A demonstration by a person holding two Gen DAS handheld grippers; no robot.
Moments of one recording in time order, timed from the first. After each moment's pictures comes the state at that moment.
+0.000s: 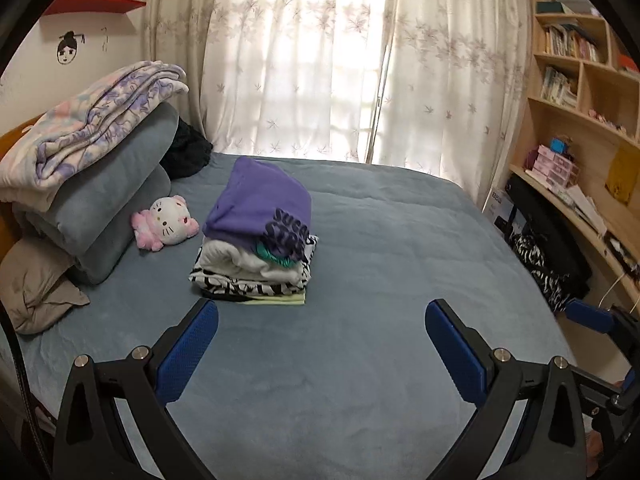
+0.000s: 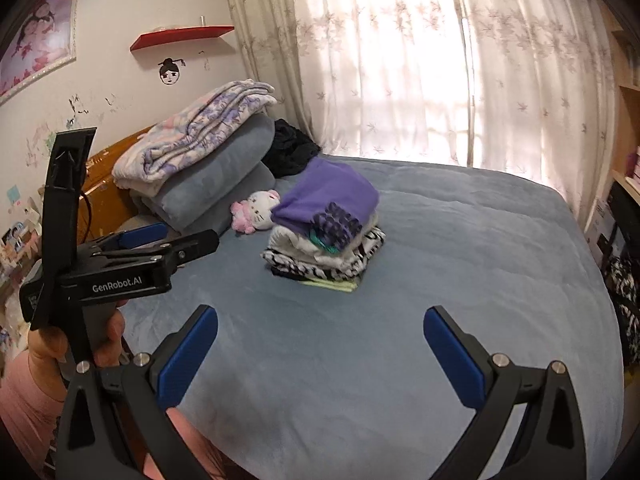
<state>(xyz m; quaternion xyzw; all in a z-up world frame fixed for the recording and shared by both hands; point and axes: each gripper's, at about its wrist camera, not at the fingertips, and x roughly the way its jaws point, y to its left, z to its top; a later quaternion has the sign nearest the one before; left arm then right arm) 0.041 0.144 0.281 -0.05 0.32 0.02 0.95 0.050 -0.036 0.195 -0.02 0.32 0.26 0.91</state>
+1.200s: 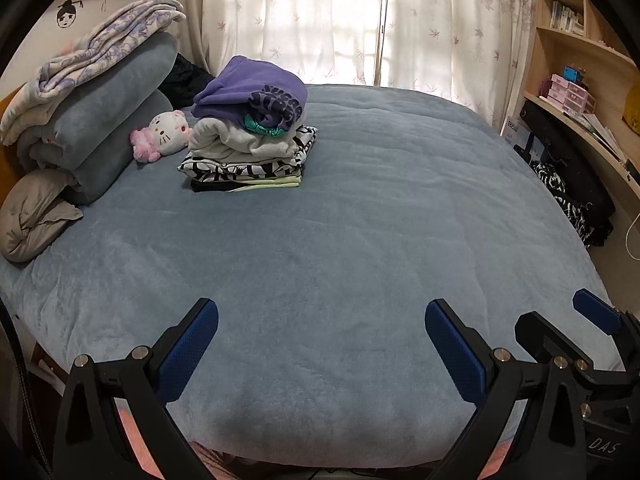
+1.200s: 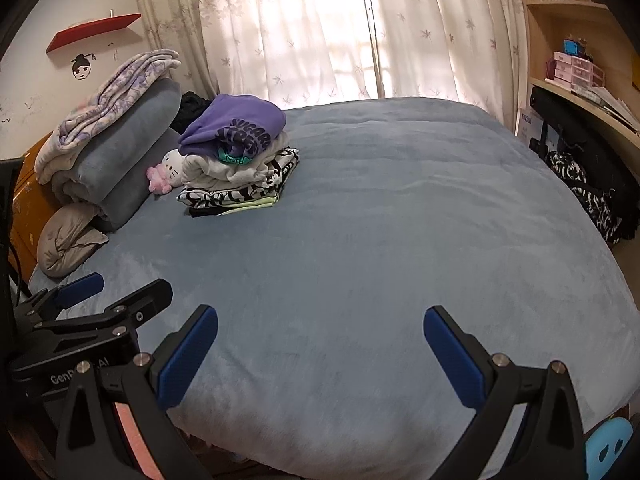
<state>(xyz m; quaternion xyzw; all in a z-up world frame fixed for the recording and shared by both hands) -0.024 0.080 0.116 -0.03 0.42 0.05 0.91 -0.010 -0.086 0.028 0.02 0.37 0.12 0.92</state>
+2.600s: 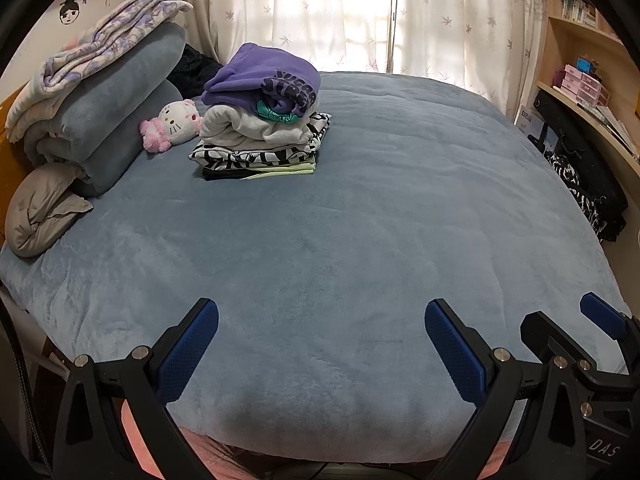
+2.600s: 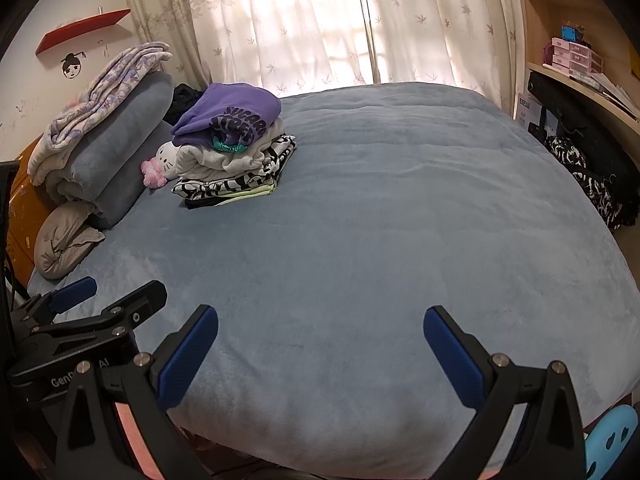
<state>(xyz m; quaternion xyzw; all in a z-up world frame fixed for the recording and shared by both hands) -0.020 0.085 0.109 -0.02 0.44 0.07 0.90 -0.003 -0.082 0.016 0.03 0.40 0.11 0.91</state>
